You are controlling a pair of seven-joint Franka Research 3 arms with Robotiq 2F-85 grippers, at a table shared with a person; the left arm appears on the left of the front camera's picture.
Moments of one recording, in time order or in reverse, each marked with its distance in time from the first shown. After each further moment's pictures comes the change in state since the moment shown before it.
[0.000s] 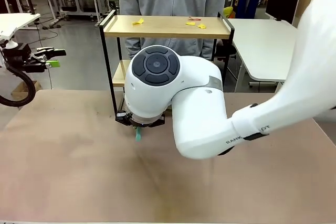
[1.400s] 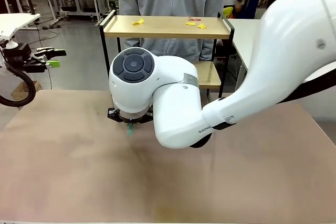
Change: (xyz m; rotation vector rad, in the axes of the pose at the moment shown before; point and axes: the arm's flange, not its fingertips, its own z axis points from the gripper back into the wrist) left arm 0.000 0.000 0.000 0.000 0.000 0.000; right arm 0.025 0.032 -0.050 -0.028 -0.017 0.012
